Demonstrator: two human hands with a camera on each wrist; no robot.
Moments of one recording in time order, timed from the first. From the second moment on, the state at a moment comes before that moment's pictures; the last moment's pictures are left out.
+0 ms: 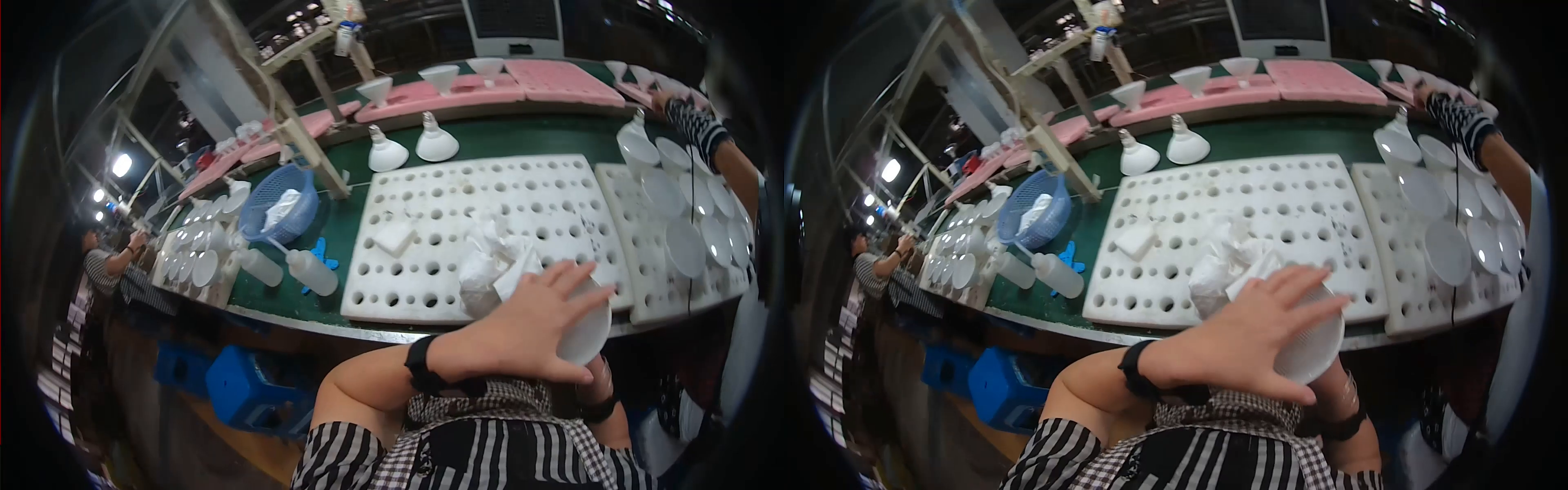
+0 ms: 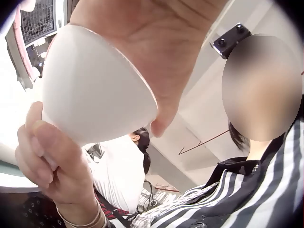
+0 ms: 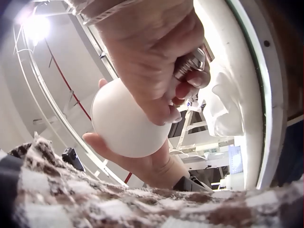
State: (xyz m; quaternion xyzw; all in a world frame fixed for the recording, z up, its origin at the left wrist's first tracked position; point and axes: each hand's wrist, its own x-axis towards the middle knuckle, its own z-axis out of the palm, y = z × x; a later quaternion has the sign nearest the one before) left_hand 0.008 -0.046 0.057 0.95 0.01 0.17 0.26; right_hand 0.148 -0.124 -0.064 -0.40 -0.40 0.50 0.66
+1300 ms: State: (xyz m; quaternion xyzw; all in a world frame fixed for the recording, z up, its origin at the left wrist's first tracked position) left_hand 0.009 -0.036 -0.022 0.48 0.22 0.33 0.78; right_hand 0.149 -0.128 -0.040 -0.74 -0.39 0.32 0.45
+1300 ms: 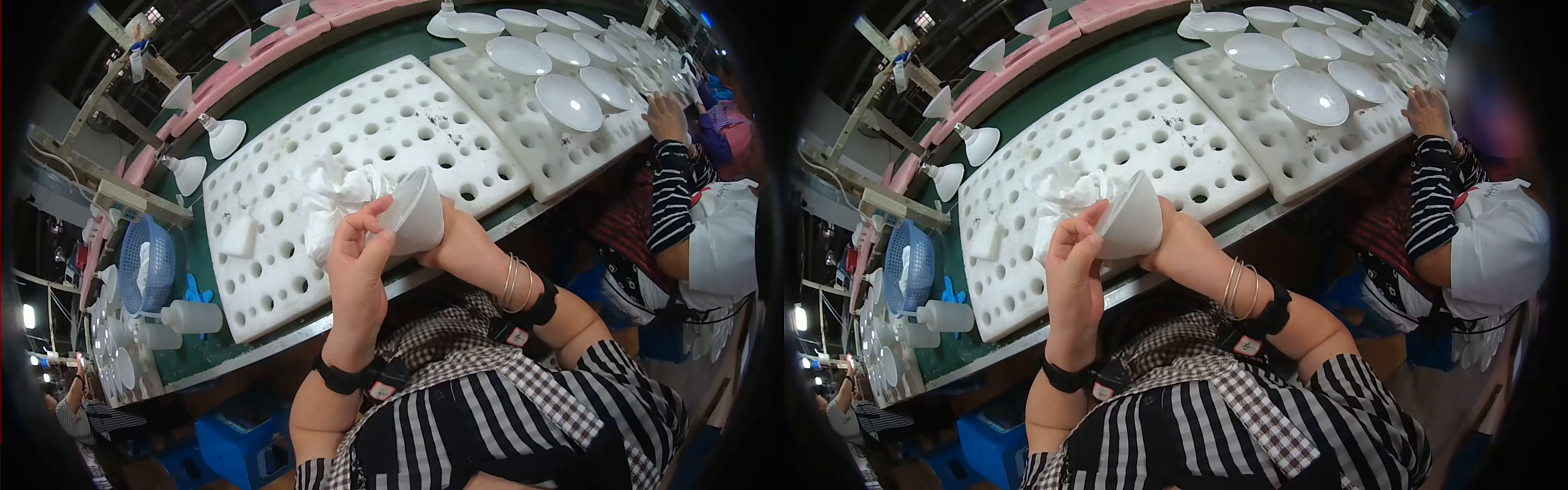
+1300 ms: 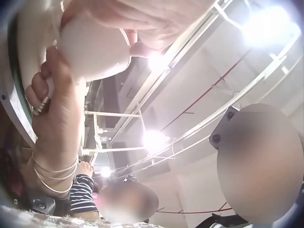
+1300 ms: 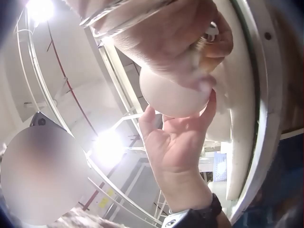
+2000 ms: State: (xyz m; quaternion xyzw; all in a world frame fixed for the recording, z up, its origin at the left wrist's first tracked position) left_hand 0.012 -0.030 -0.019 0.49 0.21 0.31 0.78; right_hand 0.153 -0.123 -0.051 -0.73 -0.41 0.32 0.45
